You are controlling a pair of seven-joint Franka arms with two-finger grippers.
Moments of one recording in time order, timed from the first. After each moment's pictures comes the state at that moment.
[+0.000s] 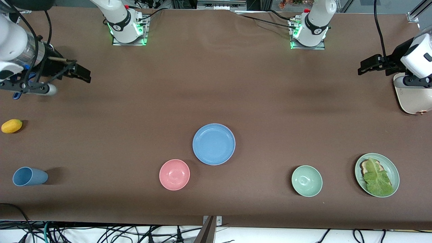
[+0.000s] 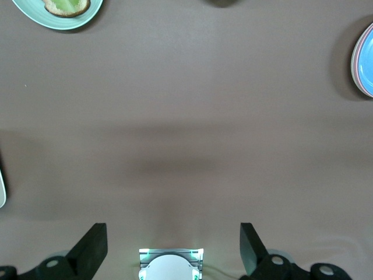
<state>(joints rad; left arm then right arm) 0.07 0.00 -0.07 -1.60 -0.07 1.40 -0.02 0.07 0.05 0.09 -1.56 0.01 1.45 0.26</state>
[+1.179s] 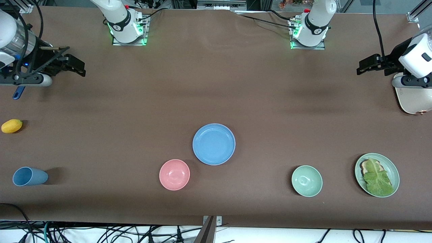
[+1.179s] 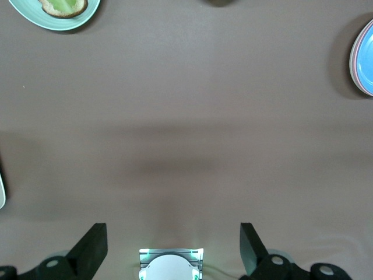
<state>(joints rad) 0.07 0.00 -0.07 -1.60 -0.07 1.40 -0.02 0.05 0.04 0.08 -1.52 0.01 1.44 0.13</state>
